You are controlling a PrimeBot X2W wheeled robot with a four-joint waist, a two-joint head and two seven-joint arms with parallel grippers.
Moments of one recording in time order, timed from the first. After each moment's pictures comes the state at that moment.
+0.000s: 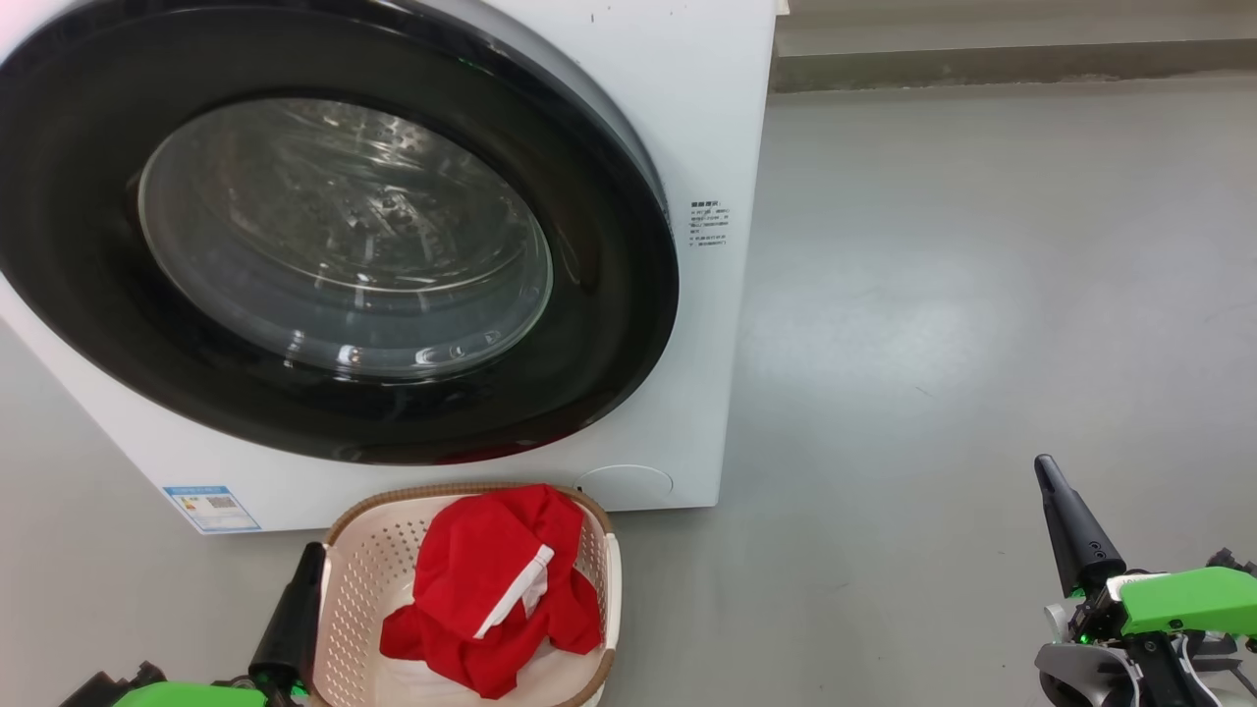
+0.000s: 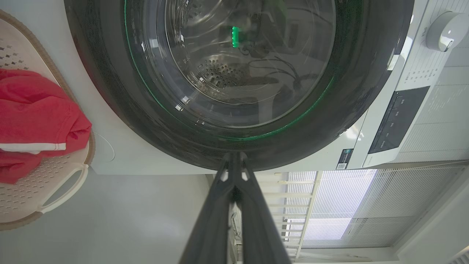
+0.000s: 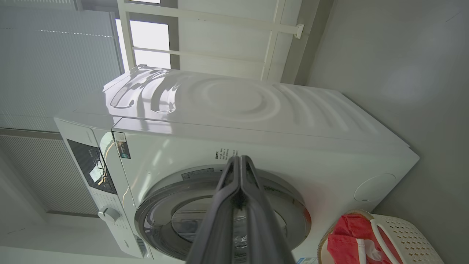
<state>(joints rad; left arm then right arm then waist) -0.07 0.05 0.07 0.28 -1.60 -0.12 0.10 -0.07 -0.06 -0.12 0.28 1.63 0.13 0.10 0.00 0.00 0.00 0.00</state>
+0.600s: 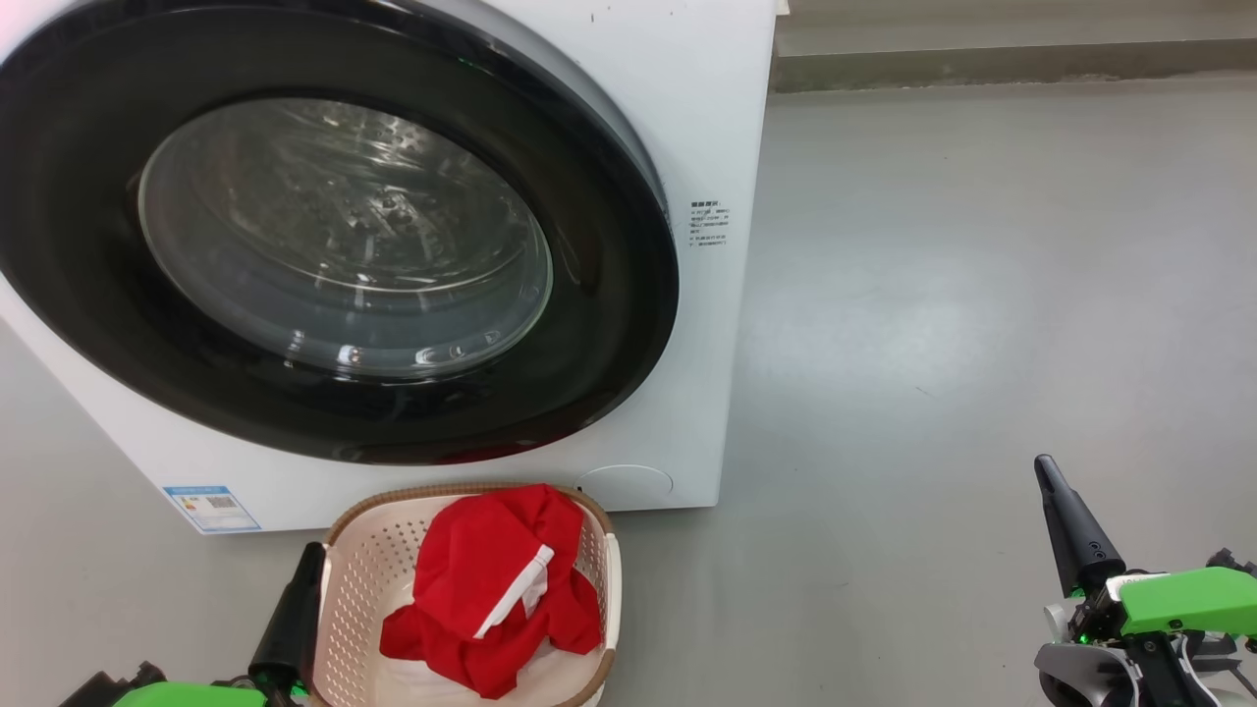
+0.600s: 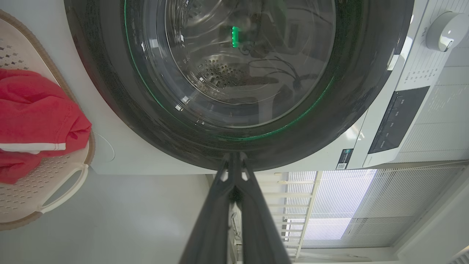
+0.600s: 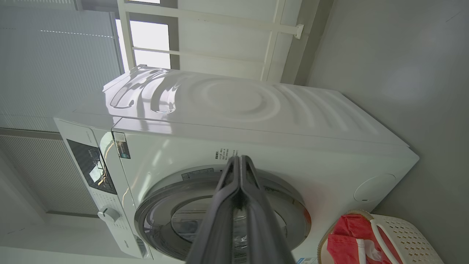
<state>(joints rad) -0.07 0.05 0.07 0.28 -1.60 -0.12 0.11 -0.07 -0.05 -0.12 0.28 1.63 0.13 0.10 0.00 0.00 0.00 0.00</state>
